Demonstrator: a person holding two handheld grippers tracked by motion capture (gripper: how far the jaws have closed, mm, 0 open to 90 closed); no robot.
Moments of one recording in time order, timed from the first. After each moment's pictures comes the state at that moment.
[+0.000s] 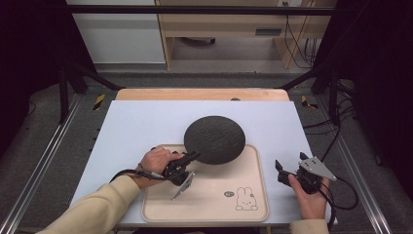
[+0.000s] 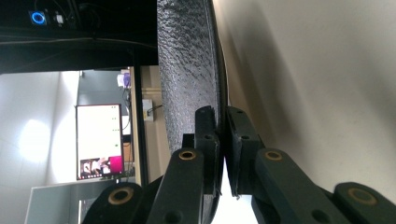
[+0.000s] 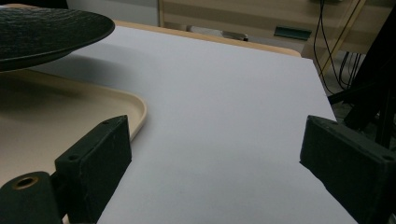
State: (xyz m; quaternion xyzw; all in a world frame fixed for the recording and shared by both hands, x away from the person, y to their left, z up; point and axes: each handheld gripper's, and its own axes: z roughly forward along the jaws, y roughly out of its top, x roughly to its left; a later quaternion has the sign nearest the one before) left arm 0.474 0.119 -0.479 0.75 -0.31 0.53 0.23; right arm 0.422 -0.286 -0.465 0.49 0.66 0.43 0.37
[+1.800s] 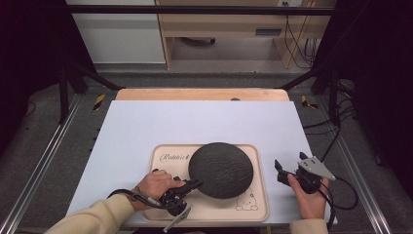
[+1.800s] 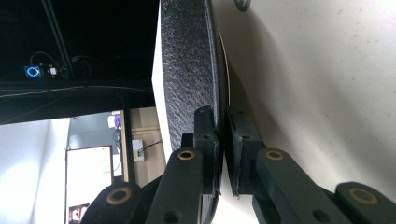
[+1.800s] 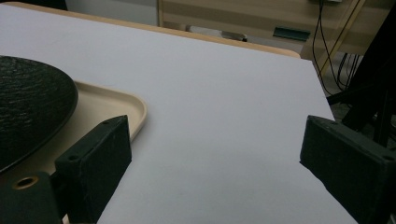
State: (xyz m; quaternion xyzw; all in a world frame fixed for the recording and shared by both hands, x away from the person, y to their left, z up) left arm 0.406 0.121 -0.495 0.74 -0.37 0.49 0.26; right arm 0.423 -0.284 -0.464 0.49 0.66 0.43 0.38
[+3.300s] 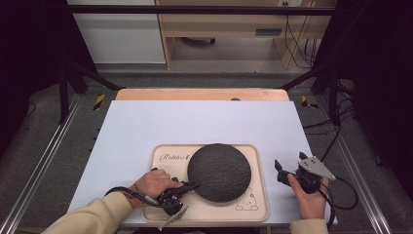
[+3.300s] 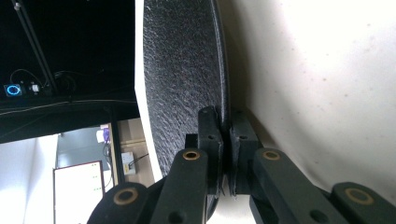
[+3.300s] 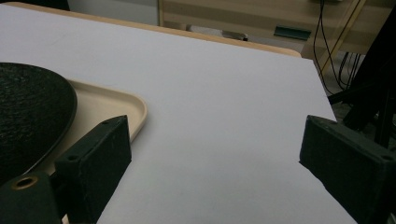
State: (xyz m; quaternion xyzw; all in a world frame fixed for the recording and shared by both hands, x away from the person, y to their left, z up) left arm 0.414 0.133 -0.510 0.74 -0.41 0.47 0.25; right arm 0.423 -0.285 -0.465 0.49 0.66 0.43 0.38
